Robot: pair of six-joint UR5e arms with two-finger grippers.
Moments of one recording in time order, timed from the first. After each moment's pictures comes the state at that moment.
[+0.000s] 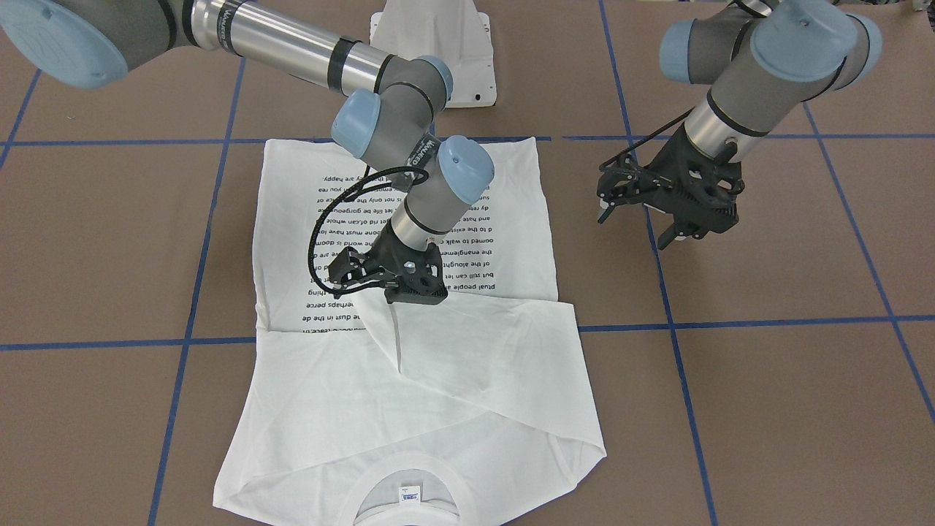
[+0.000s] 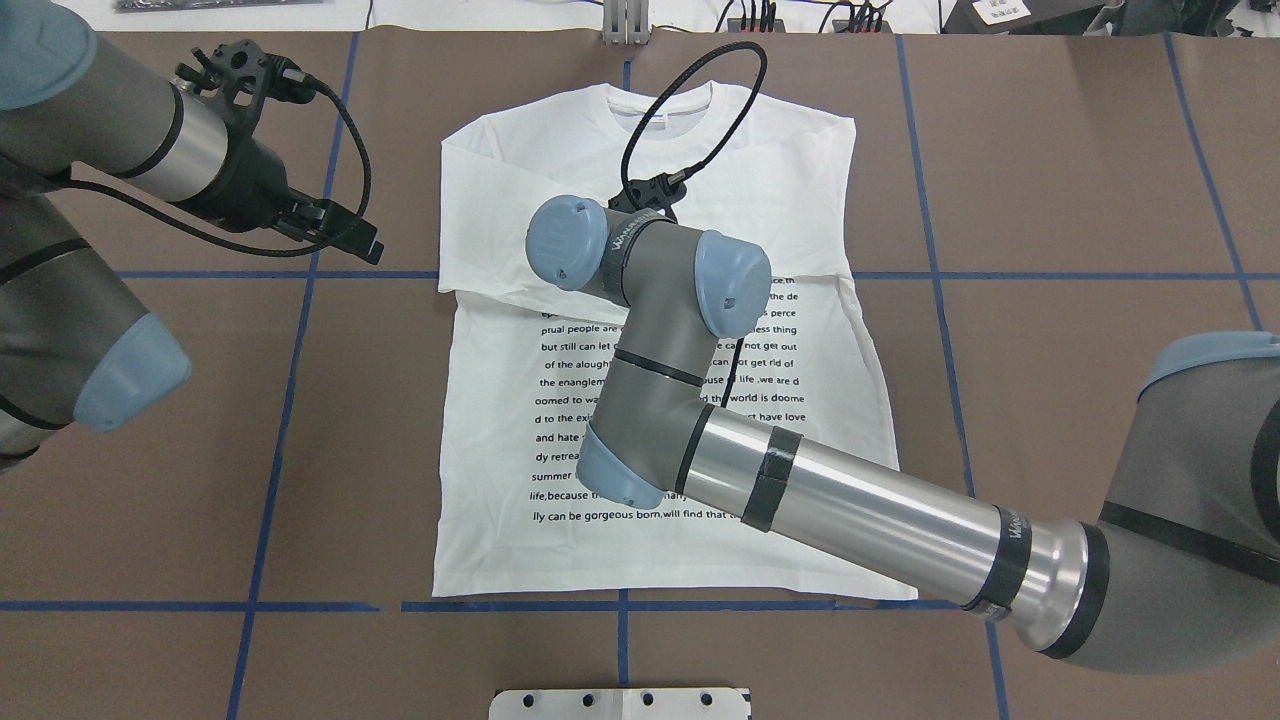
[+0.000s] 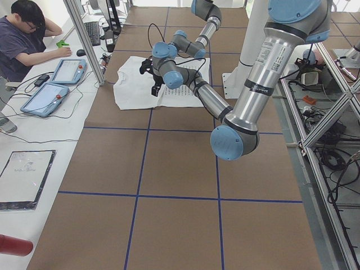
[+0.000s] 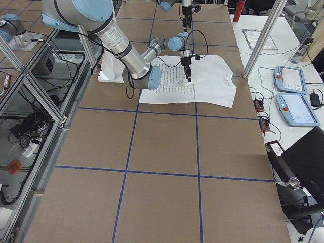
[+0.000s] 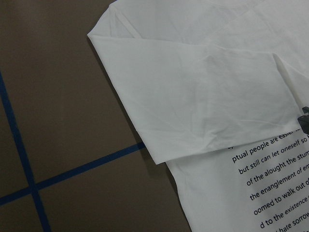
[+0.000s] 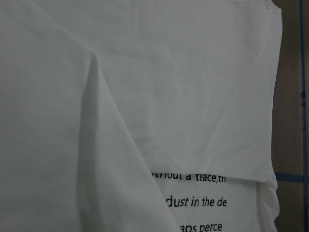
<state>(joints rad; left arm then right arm) -0.90 -1.97 -1.84 -1.82 -2.18 -0.68 0.52 -0.56 1.18 -1.93 1.46 0.93</state>
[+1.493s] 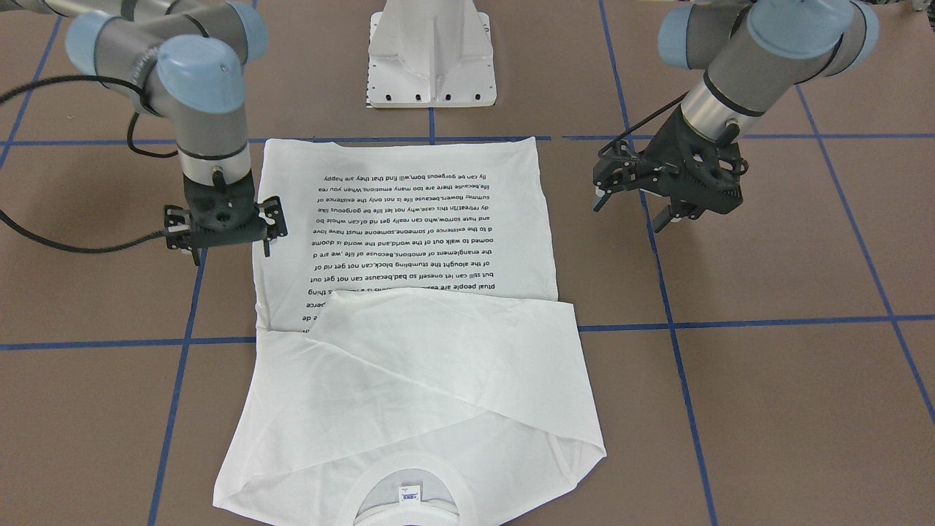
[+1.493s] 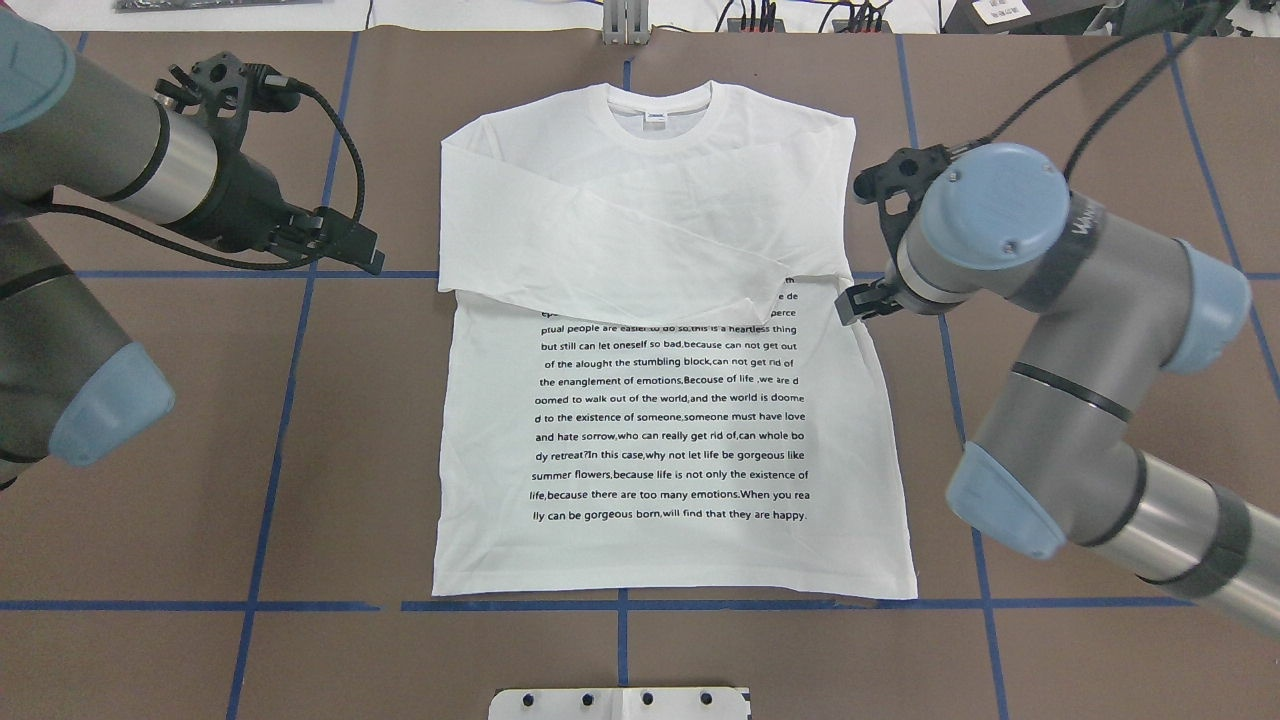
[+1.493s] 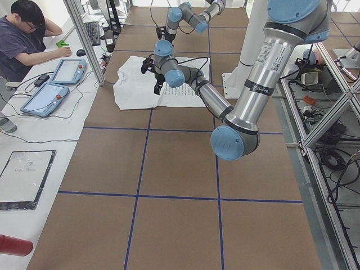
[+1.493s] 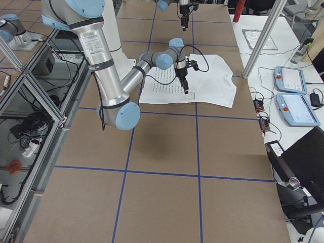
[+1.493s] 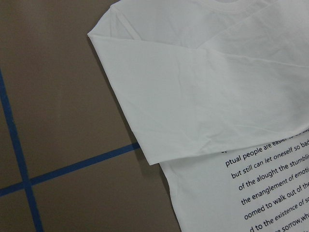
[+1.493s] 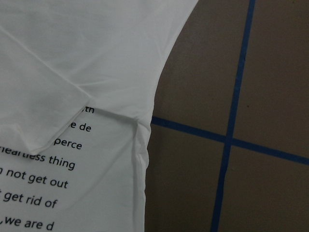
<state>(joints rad) -0.85 -1.91 -1.95 -1.82 -2.15 -0.88 0.68 -1.23 1.99 -1.69 1.73 0.84</state>
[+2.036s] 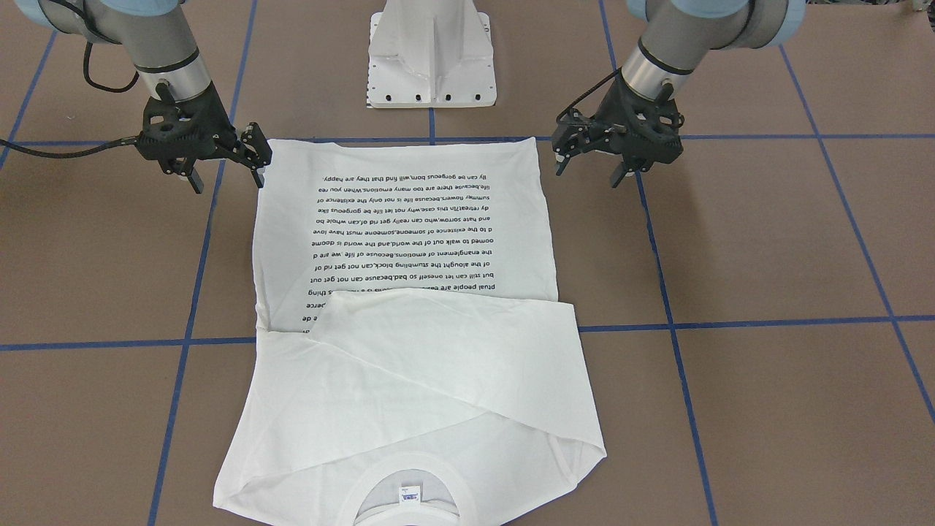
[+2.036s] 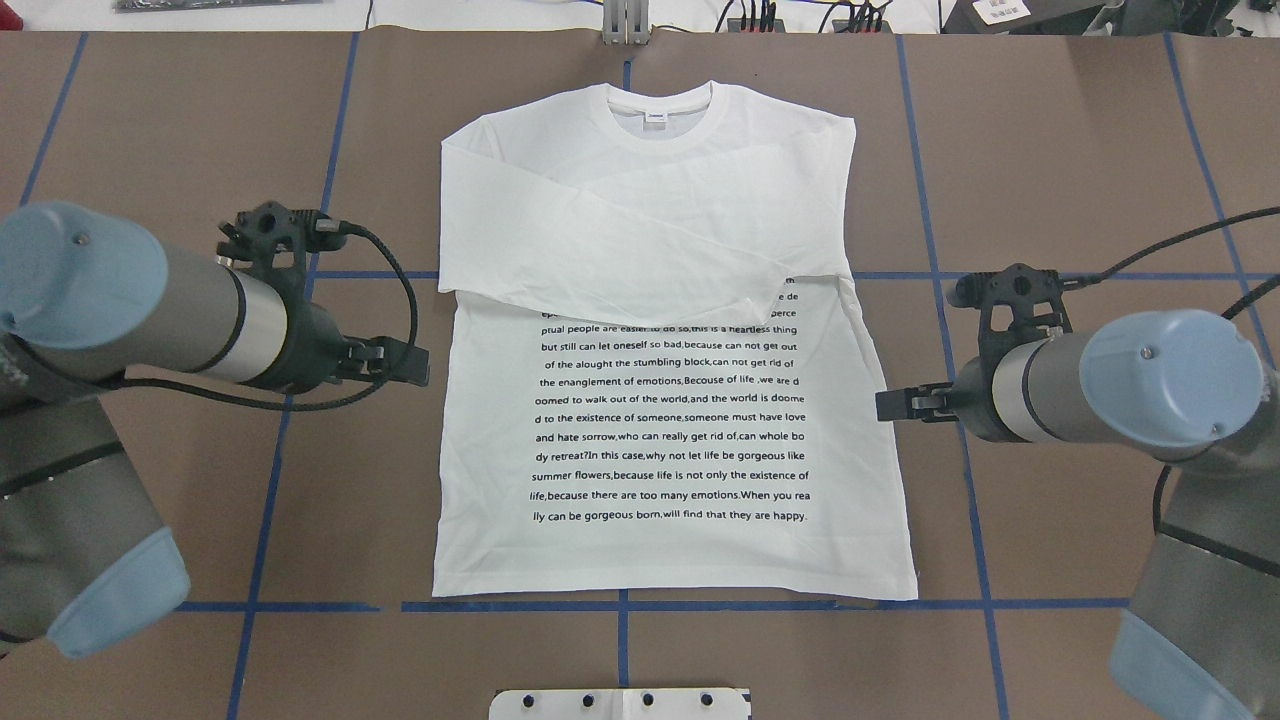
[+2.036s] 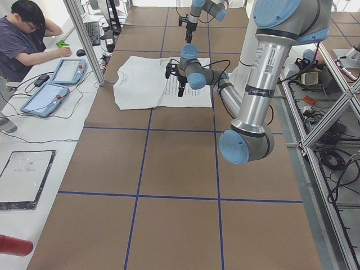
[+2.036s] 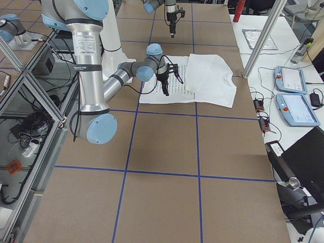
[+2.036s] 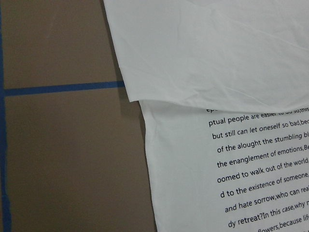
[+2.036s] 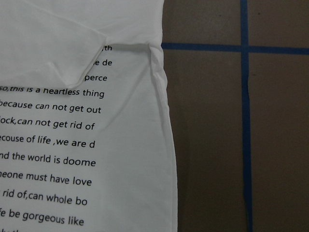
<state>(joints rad) -0.59 -1.84 -2.05 -1.82 -1.91 -1.17 0.52 -1.53 2.15 -1.34 1.71 1.18</state>
